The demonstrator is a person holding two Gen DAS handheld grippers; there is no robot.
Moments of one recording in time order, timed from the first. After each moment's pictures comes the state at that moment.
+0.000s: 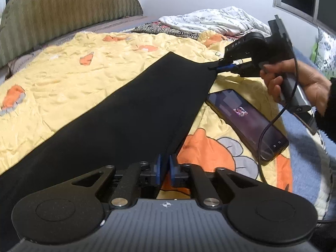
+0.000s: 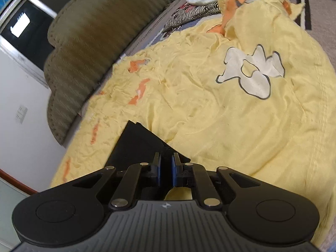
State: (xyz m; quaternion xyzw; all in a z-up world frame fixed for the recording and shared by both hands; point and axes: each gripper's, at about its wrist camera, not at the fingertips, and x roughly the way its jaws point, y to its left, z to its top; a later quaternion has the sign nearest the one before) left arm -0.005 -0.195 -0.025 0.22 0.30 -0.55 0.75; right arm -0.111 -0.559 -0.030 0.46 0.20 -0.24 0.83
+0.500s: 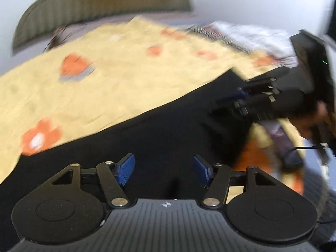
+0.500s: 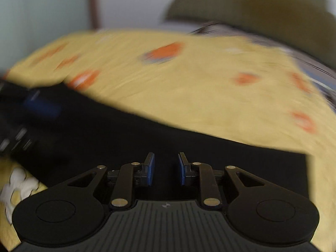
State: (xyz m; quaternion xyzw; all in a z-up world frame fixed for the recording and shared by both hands) left arm 0.069 -0.116 0.015 0.16 0.37 -0.44 0.80; right arm 0.032 -0.347 0.032 -0.04 0.40 0.07 0.91
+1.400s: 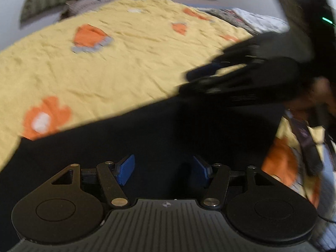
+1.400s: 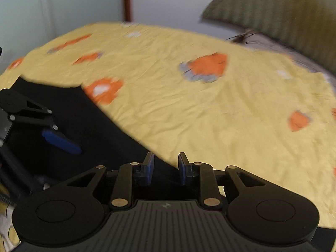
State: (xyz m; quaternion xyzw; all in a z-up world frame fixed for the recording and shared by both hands) left arm 0.101 -0.118 -0.013 0.15 0.43 -0.43 0.78; right arm 0.118 -0.308 0.035 -0.08 0.41 0.15 0.90
